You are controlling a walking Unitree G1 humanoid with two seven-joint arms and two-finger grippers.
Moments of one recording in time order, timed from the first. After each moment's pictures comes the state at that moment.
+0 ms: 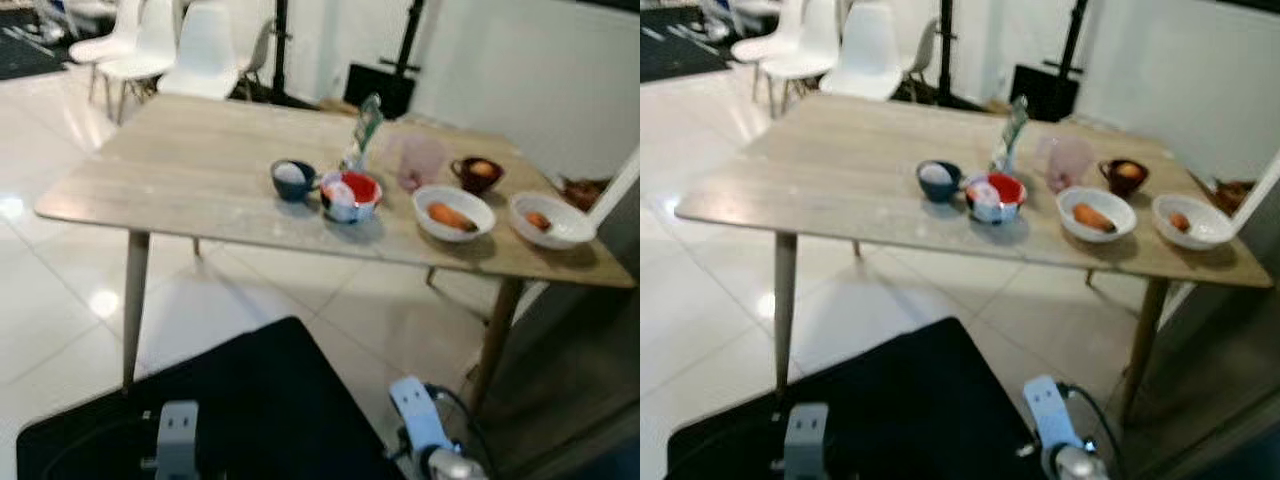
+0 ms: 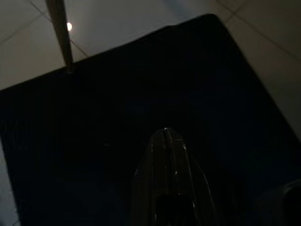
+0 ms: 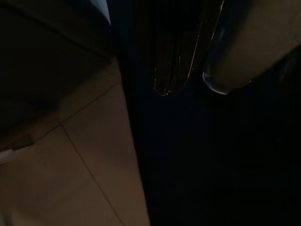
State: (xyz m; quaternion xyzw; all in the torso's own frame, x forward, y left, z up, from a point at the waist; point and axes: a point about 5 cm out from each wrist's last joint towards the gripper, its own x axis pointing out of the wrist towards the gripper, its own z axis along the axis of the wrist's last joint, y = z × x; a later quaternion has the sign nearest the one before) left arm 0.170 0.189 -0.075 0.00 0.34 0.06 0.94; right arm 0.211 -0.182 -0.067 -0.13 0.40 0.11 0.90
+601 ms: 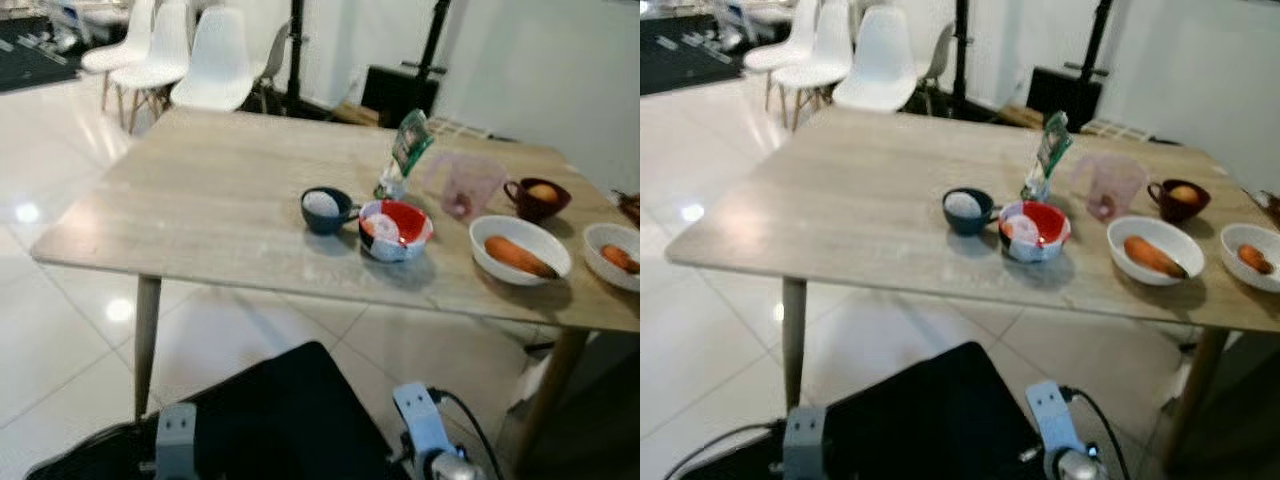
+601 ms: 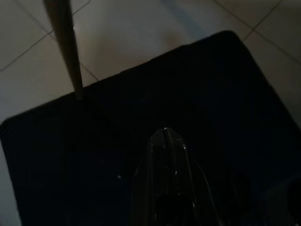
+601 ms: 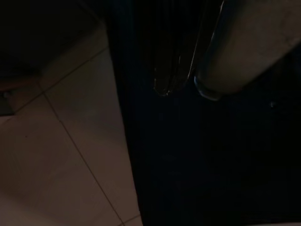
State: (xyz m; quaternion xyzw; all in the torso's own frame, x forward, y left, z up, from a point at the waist) left arm 0.172 0.186 -0.075 0.00 0.34 0.05 0.94; right arm 0.209 -0.180 -0.069 -0.12 0.40 0.10 0.90
